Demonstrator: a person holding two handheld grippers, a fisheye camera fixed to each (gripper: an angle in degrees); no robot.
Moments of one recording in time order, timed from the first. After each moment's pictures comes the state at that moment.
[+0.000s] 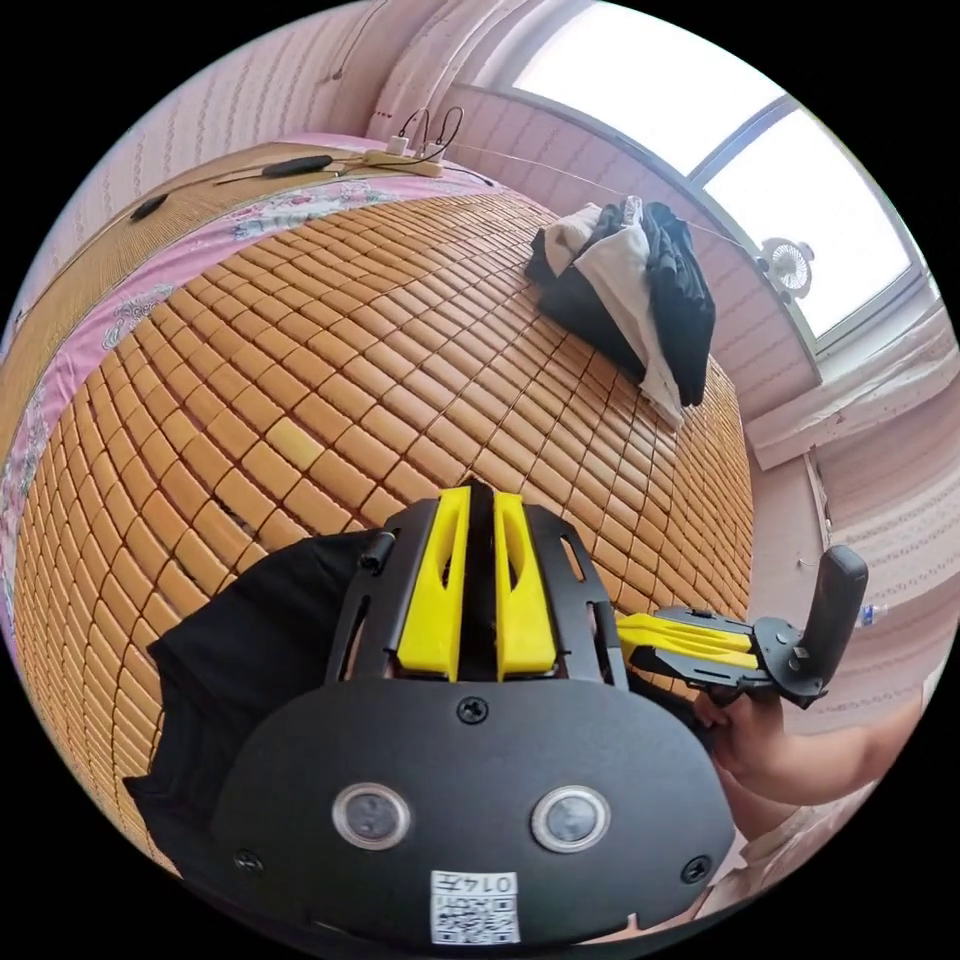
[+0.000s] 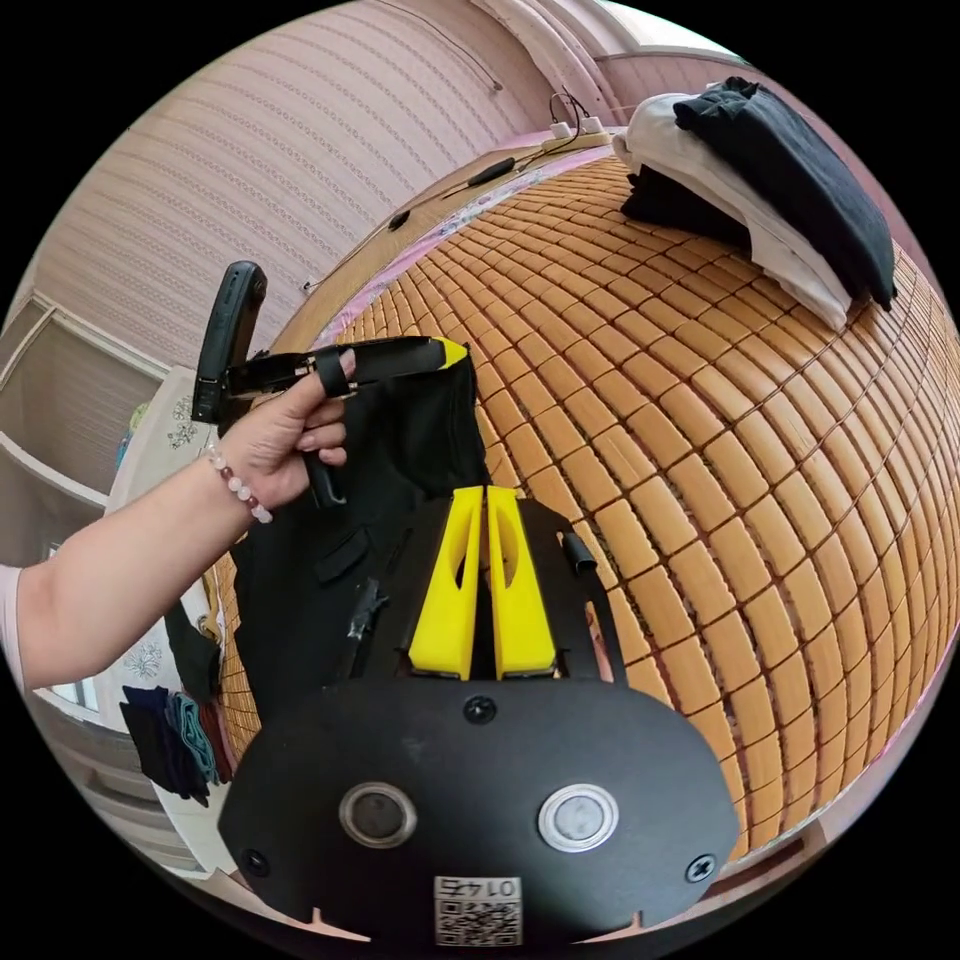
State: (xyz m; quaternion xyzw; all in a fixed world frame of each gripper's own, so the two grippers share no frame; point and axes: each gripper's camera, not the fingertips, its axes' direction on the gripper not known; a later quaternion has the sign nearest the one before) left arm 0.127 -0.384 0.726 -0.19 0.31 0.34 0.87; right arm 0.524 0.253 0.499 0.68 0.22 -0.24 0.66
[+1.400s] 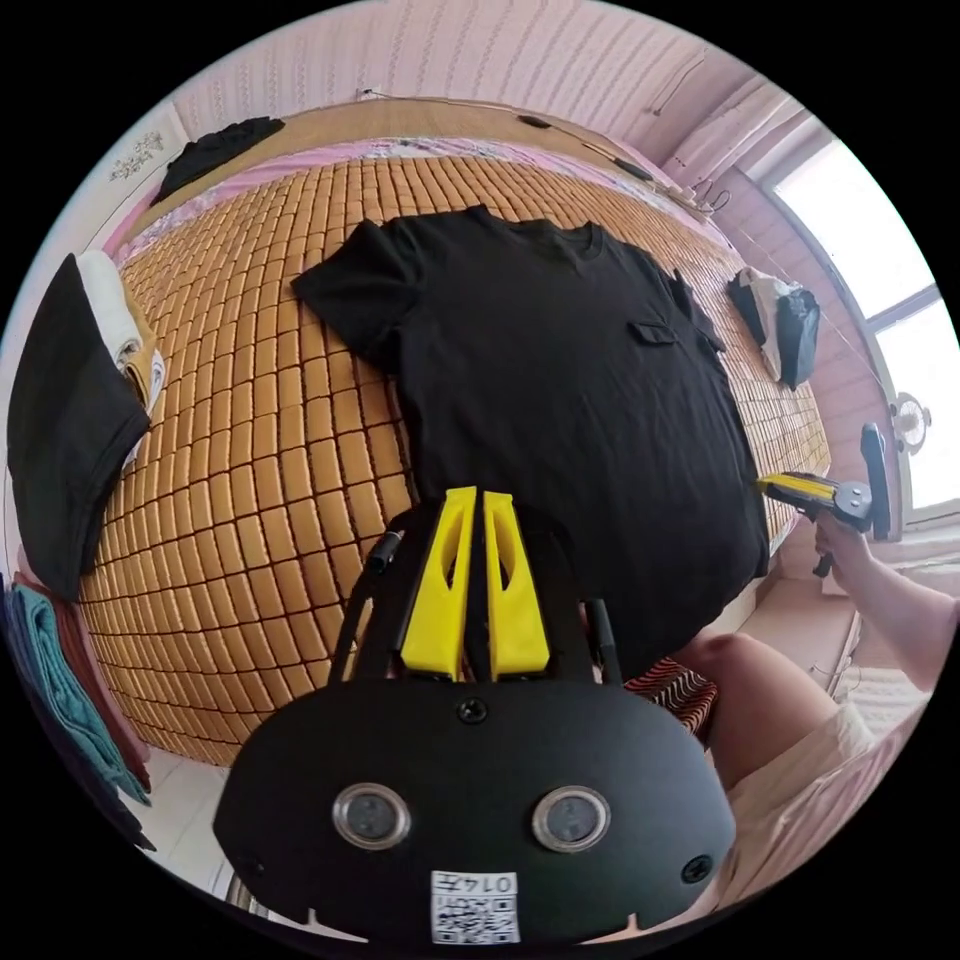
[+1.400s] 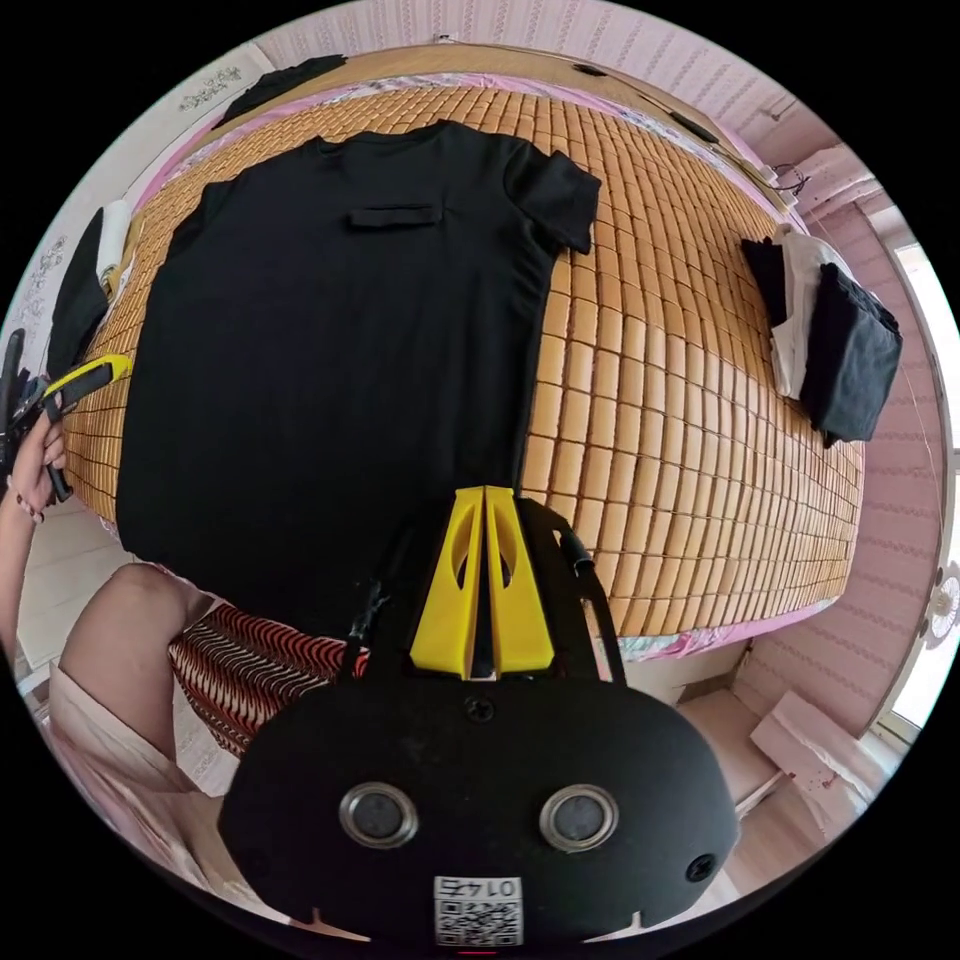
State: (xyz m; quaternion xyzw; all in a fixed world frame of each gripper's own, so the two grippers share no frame) left arm -0.334 -0.181 0.496 -0.21 0.12 0.04 0.97; right arm 0.538 0.104 0.819 0.45 0.60 -0.19 0.63
